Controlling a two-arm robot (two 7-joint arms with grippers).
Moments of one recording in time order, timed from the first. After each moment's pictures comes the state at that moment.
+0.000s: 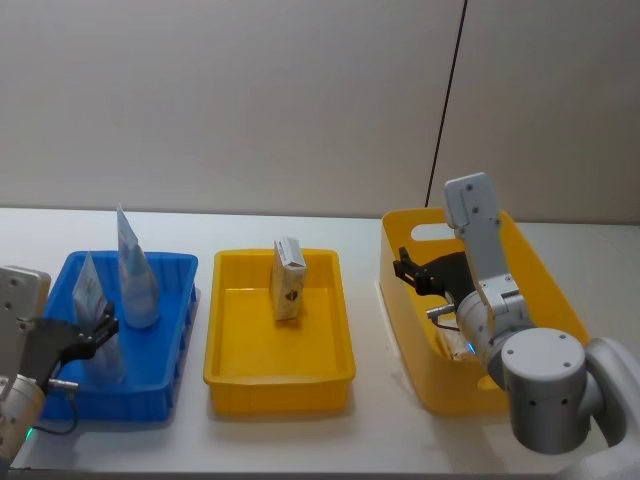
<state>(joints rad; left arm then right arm) -0.34 0.30 0.29 -1.27 -0.21 -0.02 0.00 0.38 0.11 -0.25 -1.48 -0.08 0.43 -0.04</state>
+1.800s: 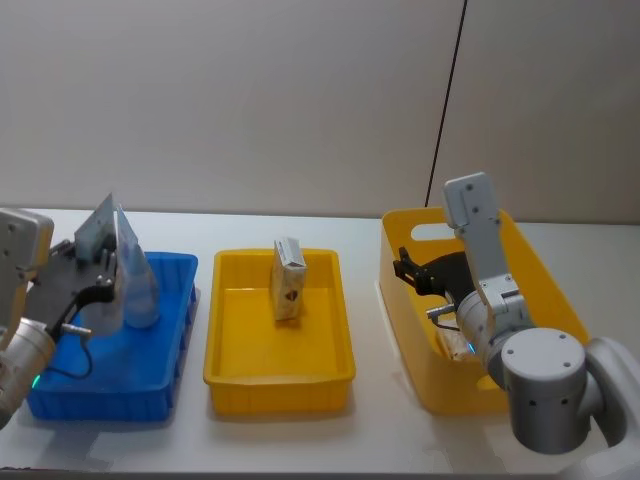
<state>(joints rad) -0.39 0.28 0.25 -1.32 -0.21 -0.08 -0.14 0.38 0.11 -0.25 -1.48 -0.08 0.43 -0.04</state>
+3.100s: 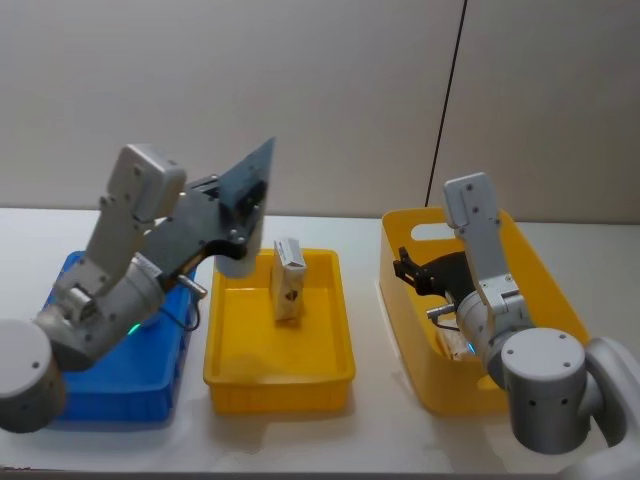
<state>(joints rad) -0.50 0.25 0.39 -1.45 -0.18 -0.10 -0.37 0.38 0.11 -0.25 -1.48 -0.08 0.43 -0.04</state>
